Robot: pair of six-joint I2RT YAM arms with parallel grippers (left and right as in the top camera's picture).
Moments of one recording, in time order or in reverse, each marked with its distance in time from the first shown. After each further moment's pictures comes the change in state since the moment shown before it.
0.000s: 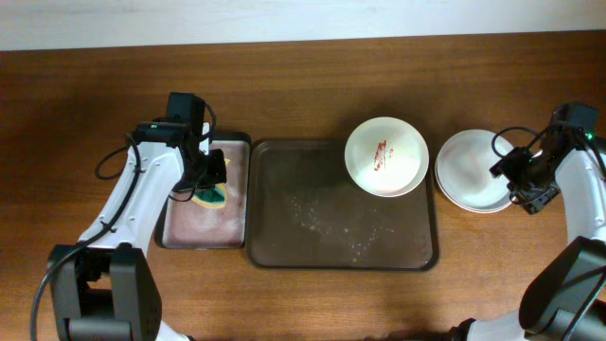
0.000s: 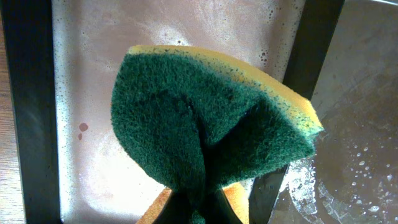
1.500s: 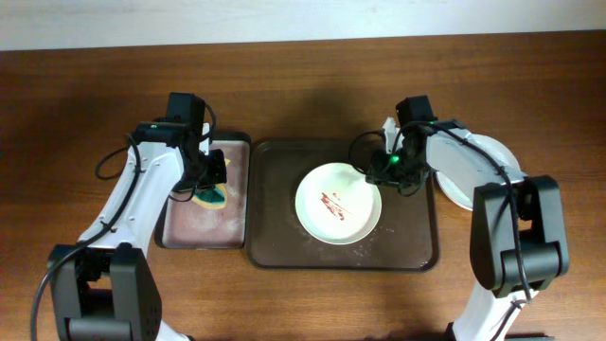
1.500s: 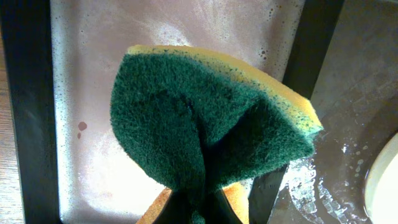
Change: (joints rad) left arm 0.000 0.000 0.000 -0.003 0.005 0.000; right arm 0.589 0.274 0.005 0.238 -0.282 -0.327
